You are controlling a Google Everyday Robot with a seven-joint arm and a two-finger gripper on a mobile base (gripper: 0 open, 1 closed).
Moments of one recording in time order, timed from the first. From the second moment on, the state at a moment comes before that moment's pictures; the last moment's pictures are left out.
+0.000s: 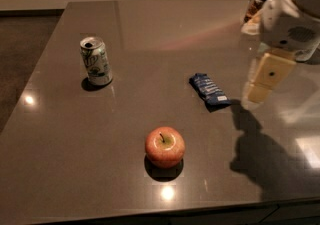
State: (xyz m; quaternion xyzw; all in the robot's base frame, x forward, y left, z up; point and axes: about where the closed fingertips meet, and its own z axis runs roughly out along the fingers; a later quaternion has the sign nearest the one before) arm 0.460 -0.178 0.971 -0.62 0.76 -0.01 0.18
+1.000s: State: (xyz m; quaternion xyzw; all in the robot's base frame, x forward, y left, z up) arm 0.517 -0.061 0.936 -0.63 0.74 0.11 0.22
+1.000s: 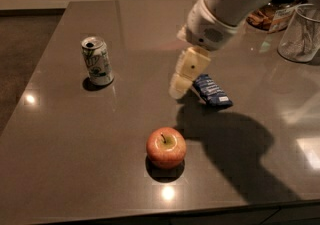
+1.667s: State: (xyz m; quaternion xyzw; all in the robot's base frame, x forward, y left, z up) arm 0.579 0.035 0.932 -0.61 0.73 0.18 0.27
